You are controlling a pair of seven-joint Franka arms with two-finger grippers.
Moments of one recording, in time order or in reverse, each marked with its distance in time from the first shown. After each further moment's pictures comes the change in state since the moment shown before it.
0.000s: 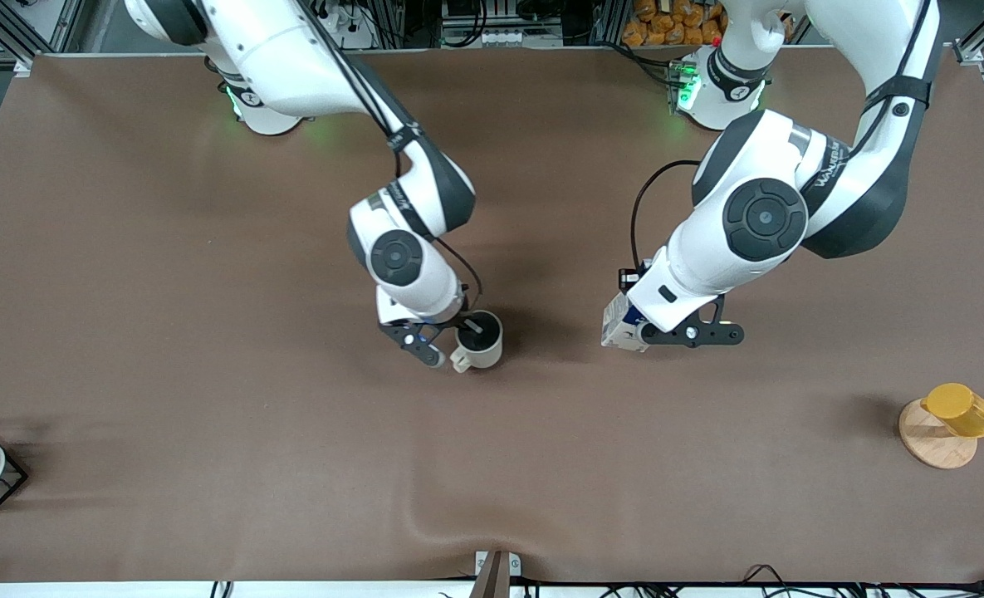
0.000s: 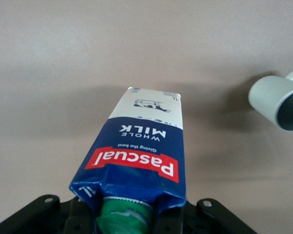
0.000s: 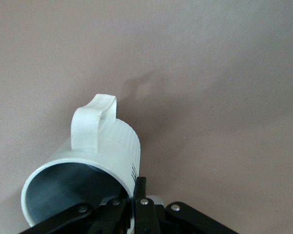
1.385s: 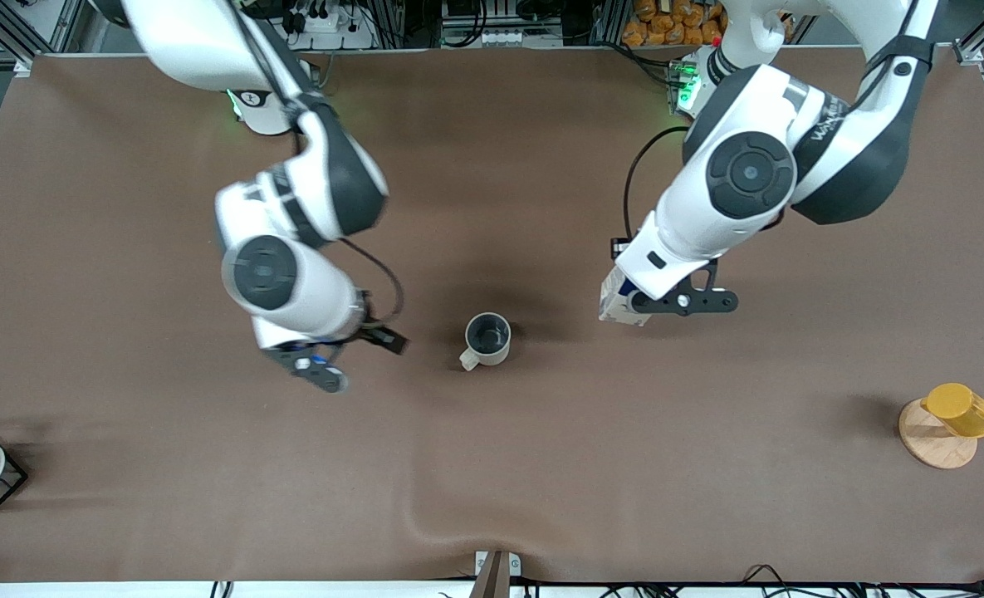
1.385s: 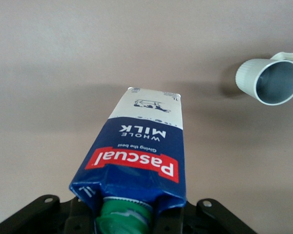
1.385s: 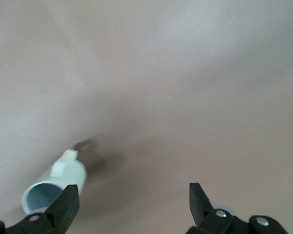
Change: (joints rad) left arm -0.010 -0.053 -0.060 0.000 -0.001 -0.093 -0.096; right arm -0.218 -0.163 -0.054 0.212 -0.125 -0.520 -0.339
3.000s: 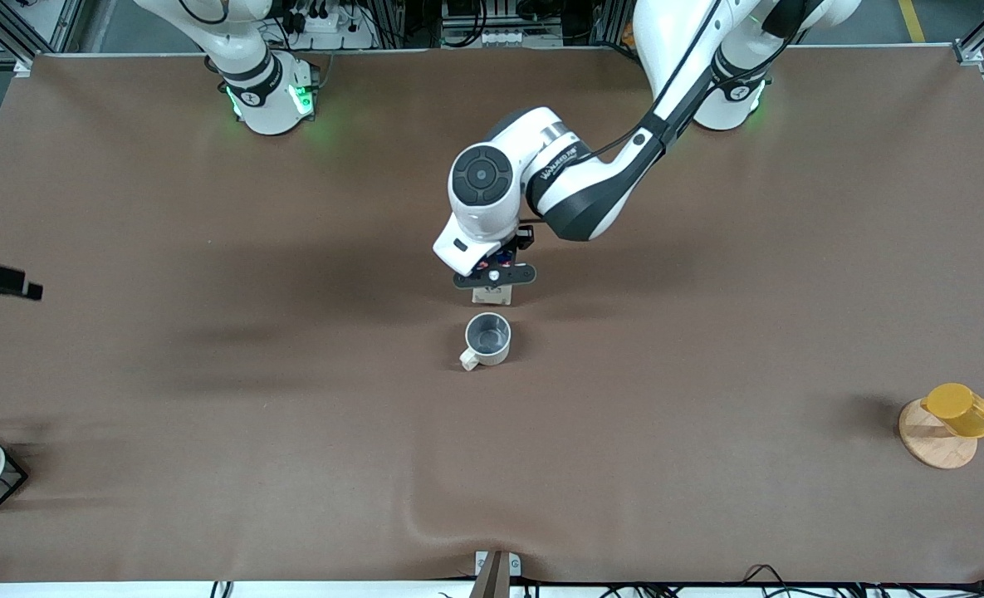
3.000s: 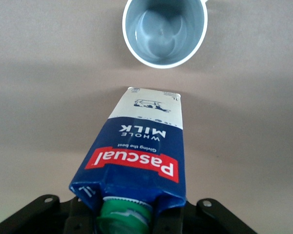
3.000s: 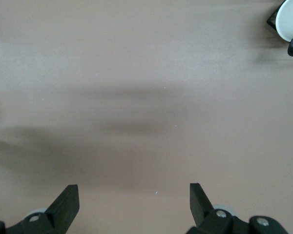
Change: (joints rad) left arm -0.434 0.288 0.128 0.070 -0.023 0.286 -0.353; right arm -0.618 -0.323 0.017 -0.134 -0.010 -0.193 -1.071
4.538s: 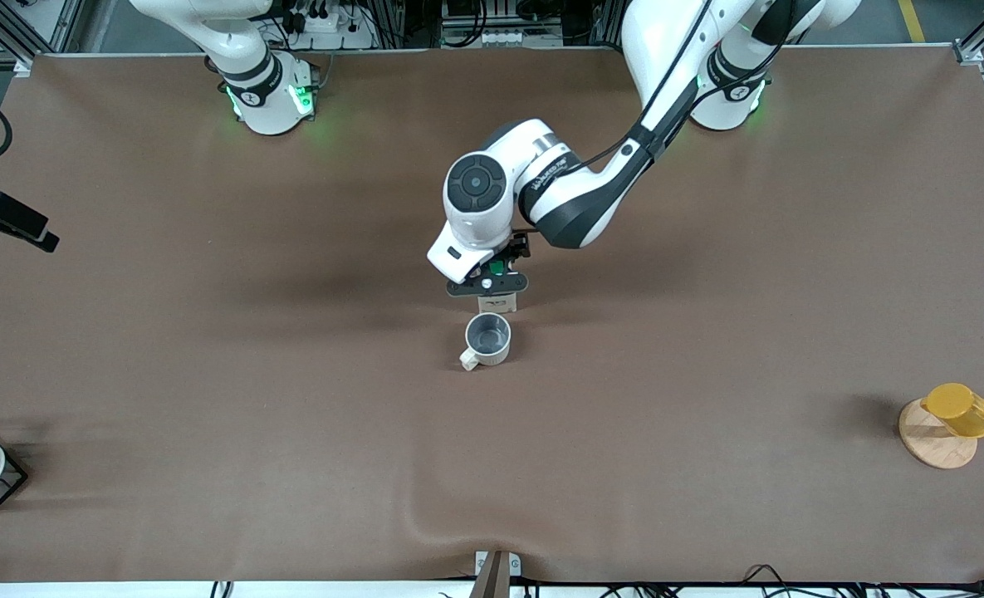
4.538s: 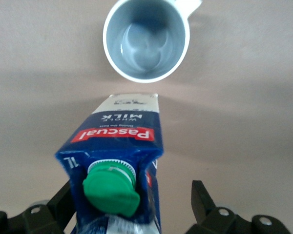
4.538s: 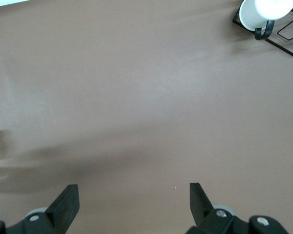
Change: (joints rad) left arm -0.035 0.011 0.032 0.029 0.003 0.047 0.005; right arm 0.129 -0.258 0.002 -0.220 -0.105 0.107 0.317
